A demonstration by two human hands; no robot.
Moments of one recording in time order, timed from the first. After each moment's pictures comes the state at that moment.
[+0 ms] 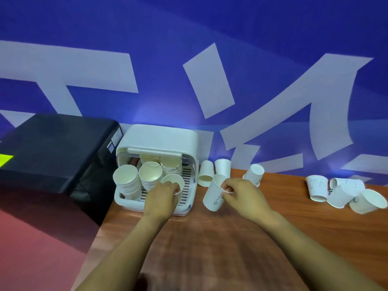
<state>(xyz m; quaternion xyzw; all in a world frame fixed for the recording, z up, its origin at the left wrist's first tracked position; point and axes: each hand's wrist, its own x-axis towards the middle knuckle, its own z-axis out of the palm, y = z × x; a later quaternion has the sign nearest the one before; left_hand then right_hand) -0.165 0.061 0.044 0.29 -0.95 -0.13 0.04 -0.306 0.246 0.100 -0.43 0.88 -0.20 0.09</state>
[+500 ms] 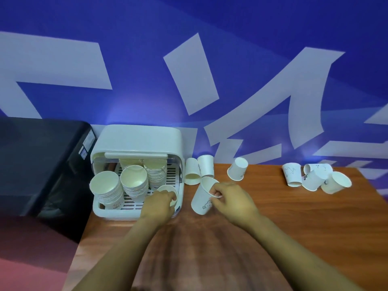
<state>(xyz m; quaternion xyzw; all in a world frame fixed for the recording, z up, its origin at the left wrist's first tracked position) -0.191 0.051 0.007 0.21 -0.97 -0.14 -0.07 -0.285 0.241 0.093 -0.38 0.90 -0.18 0.09</state>
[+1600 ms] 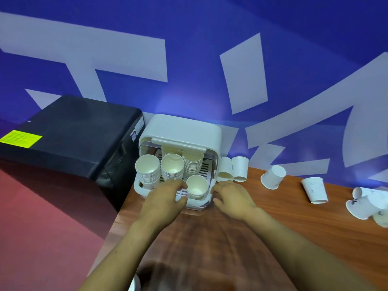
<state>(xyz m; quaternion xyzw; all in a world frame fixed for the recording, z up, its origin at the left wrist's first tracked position) -0.103 0.049 0.078 0.31 -0.90 -0.29 0.07 -0.281 0.175 0.049 -0.55 0.83 -0.02 0.10</state>
